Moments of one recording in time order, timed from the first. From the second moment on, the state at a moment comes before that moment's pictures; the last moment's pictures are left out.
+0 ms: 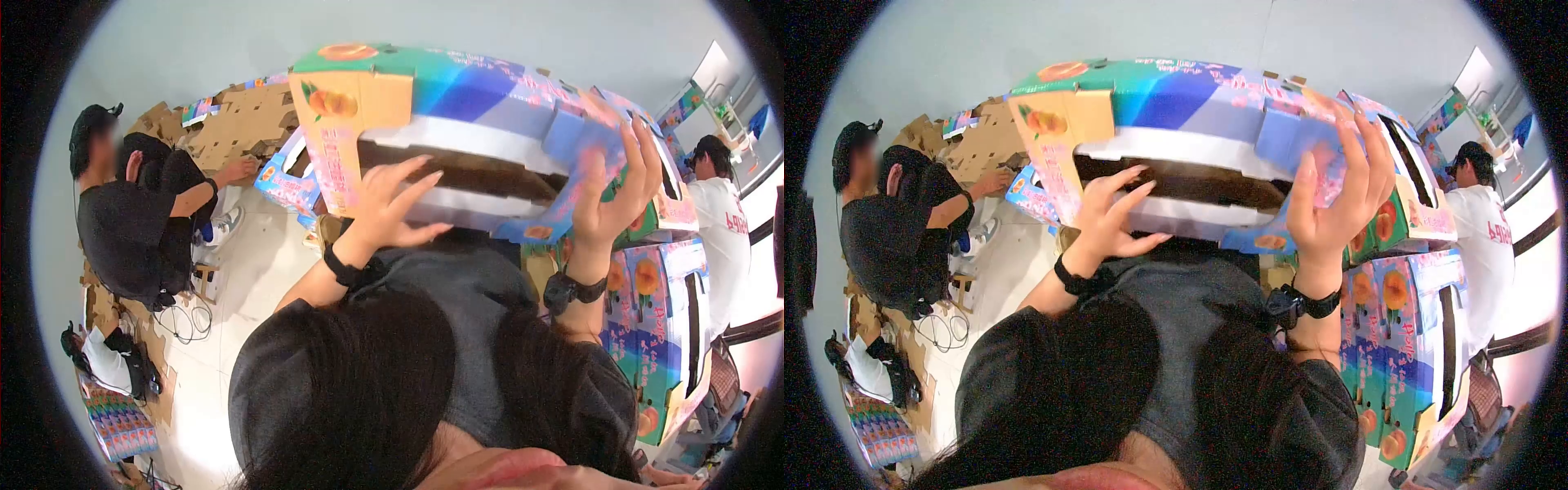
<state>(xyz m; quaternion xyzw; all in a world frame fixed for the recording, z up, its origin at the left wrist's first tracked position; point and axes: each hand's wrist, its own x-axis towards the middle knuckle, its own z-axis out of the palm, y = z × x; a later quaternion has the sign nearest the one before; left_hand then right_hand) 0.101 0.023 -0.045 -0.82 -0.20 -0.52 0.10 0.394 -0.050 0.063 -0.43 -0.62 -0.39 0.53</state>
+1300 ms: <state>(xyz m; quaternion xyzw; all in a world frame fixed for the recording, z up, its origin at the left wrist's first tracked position) 0.039 -0.028 0.027 -0.69 -0.36 -0.61 0.16 0.395 -0.076 0.009 -0.44 -0.60 -0.41 0.53</state>
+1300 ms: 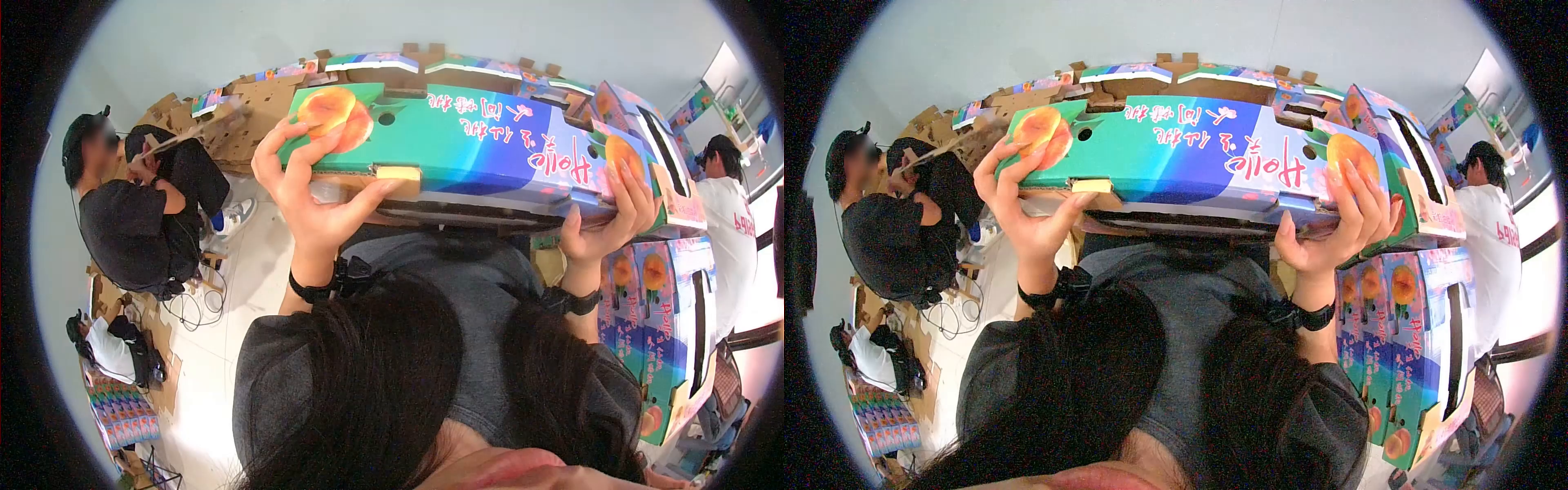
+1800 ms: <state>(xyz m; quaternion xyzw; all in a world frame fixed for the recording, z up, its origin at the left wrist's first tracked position) 0.043 -0.027 0.022 -0.69 -0.33 -0.62 0.17 0.400 -0.076 -0.002 -0.44 -0.59 -0.43 0.53</state>
